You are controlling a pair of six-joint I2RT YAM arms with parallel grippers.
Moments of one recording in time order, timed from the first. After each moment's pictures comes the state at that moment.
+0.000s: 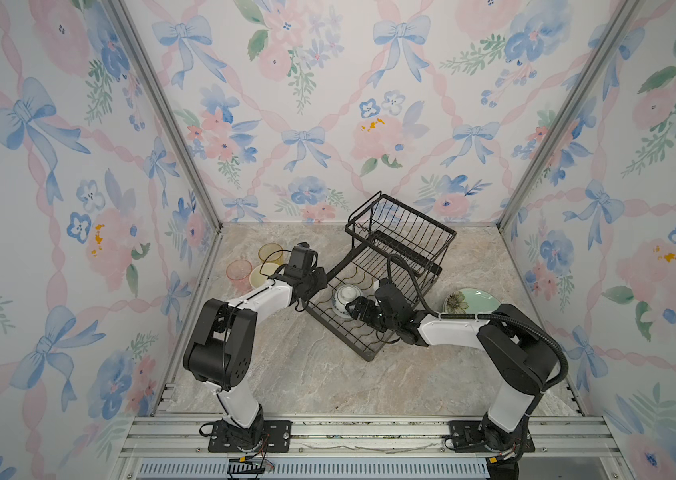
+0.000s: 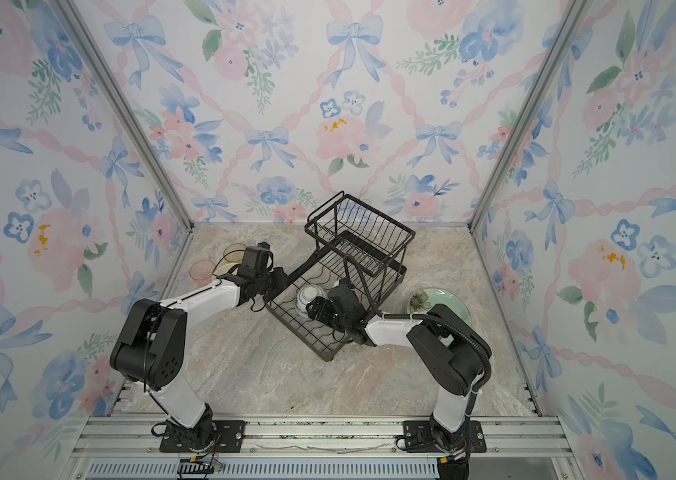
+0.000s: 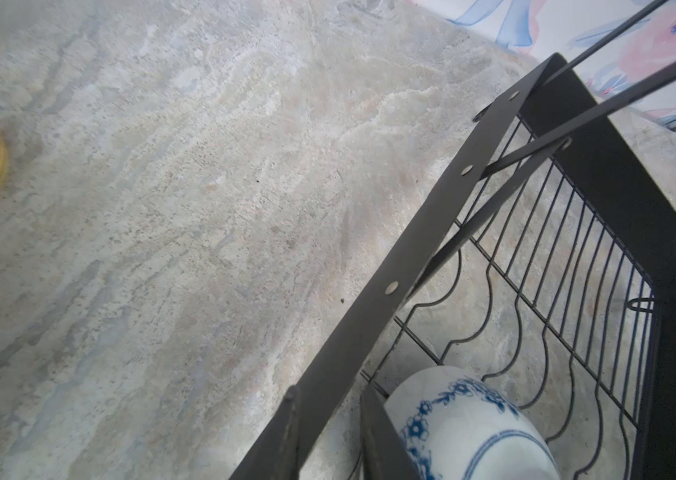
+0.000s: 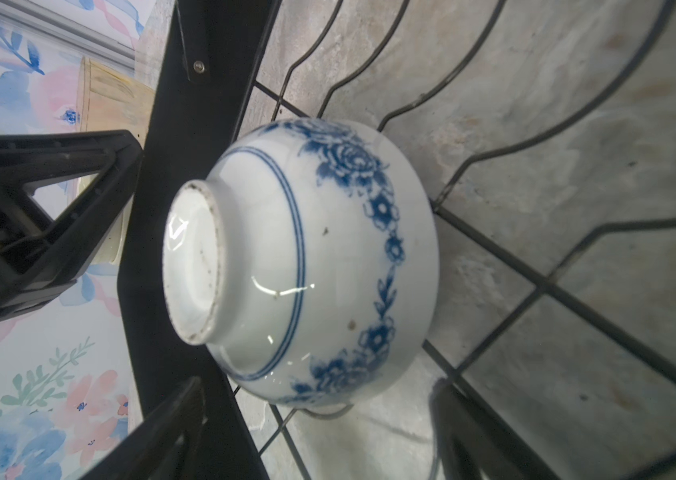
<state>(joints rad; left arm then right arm) -0.34 1.72 1.05 -0.14 0.07 -0.48 0.77 1.78 0.88 0.24 -0.07 1.03</state>
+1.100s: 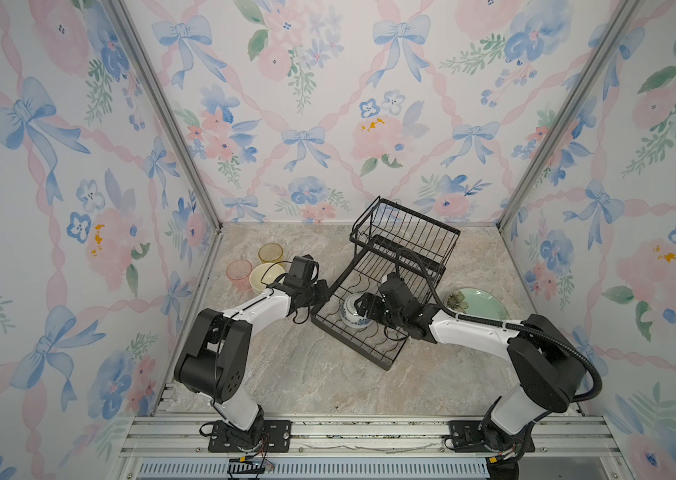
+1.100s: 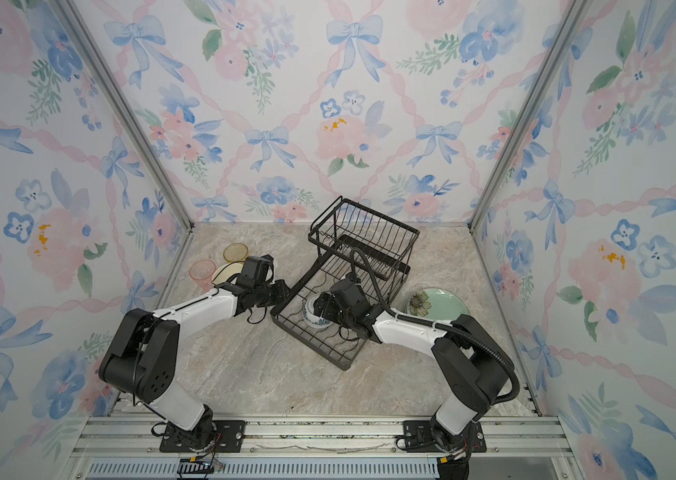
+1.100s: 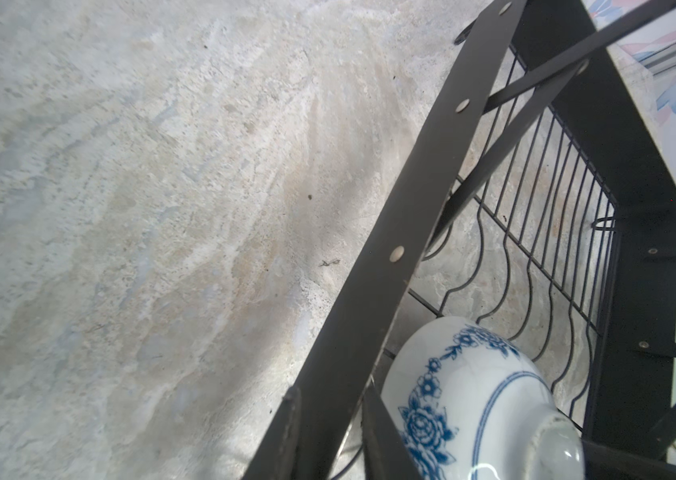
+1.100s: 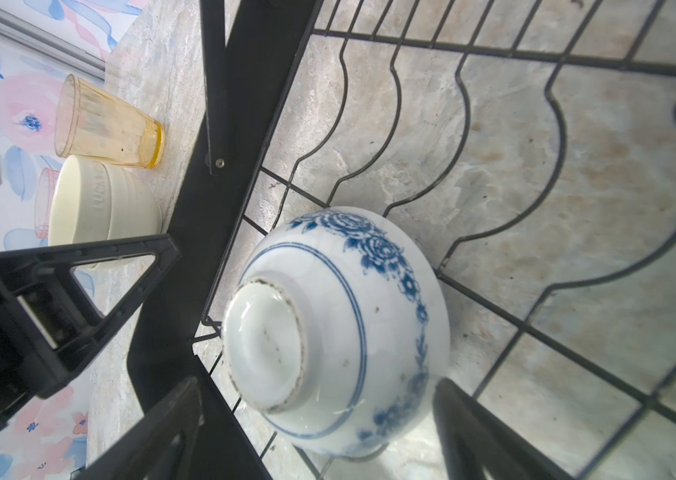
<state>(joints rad) -0.37 1.64 0.96 -0.19 0.17 -0.52 0.77 1.65 0.93 -0.01 0.03 0.97</state>
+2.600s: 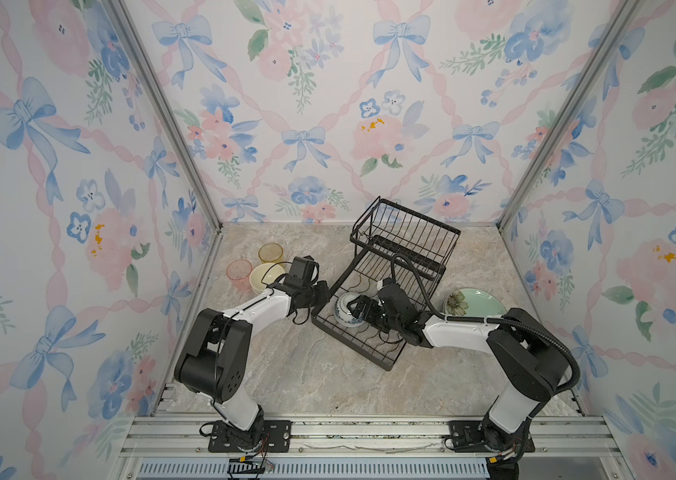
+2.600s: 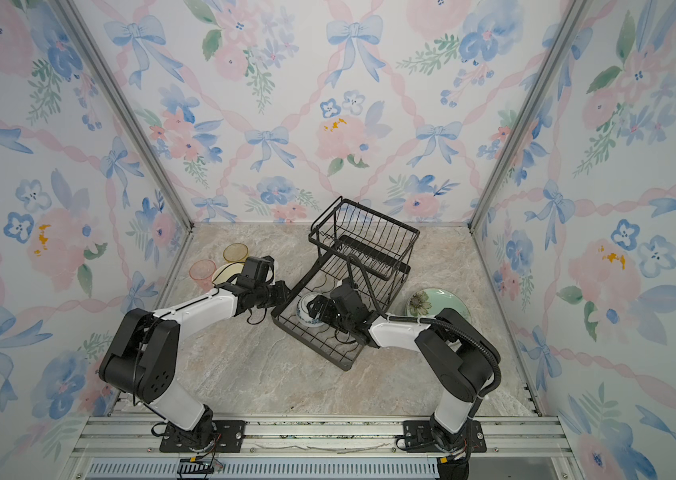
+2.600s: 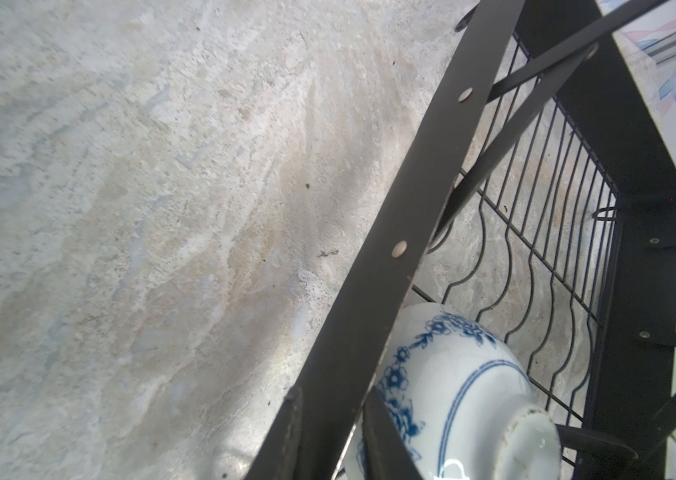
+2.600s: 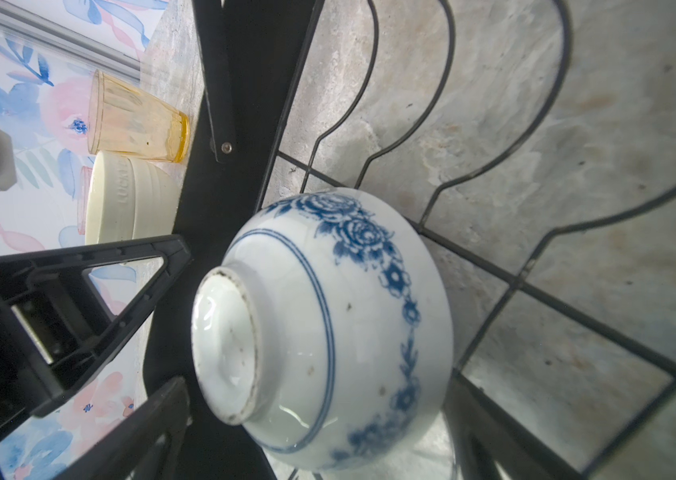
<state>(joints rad) -0.37 1.64 0.96 -0.20 0.19 -0.52 0.77 1.73 0.86 0.23 -0.06 1.05</state>
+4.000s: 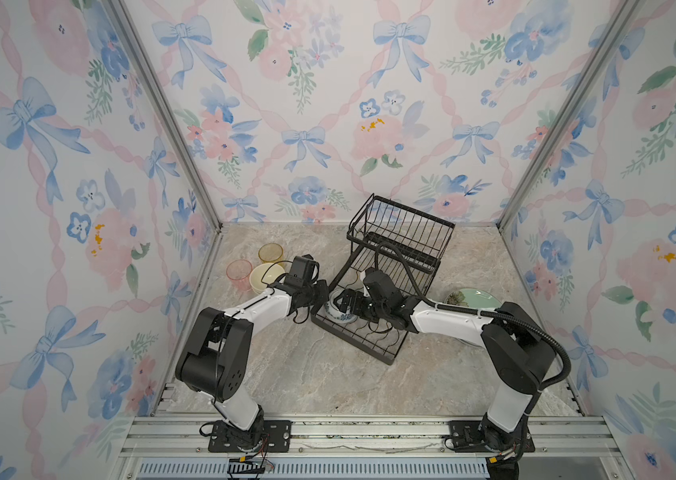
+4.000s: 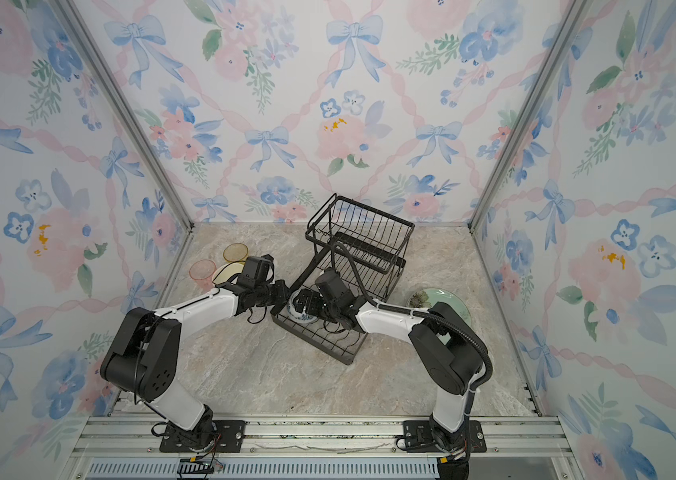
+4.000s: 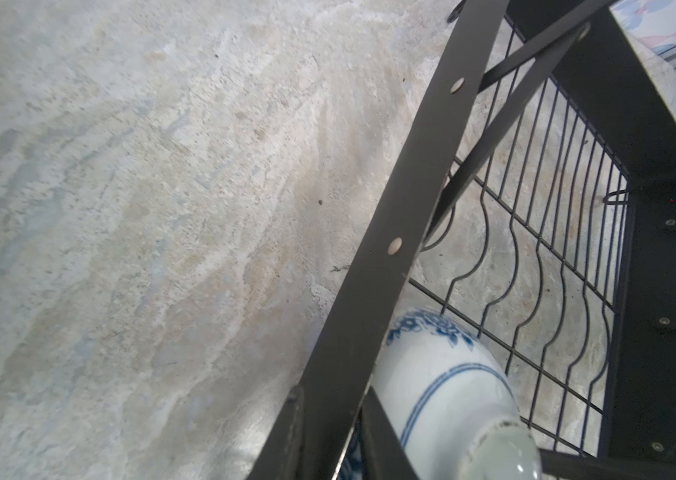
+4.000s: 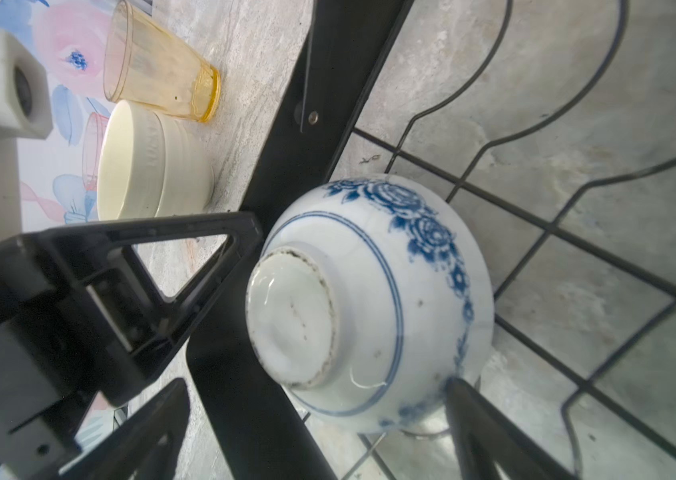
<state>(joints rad) -0.37 1.65 0.96 -0.19 0.15 -0.50 0.81 1.81 1.10 0.00 -0.13 0.93</state>
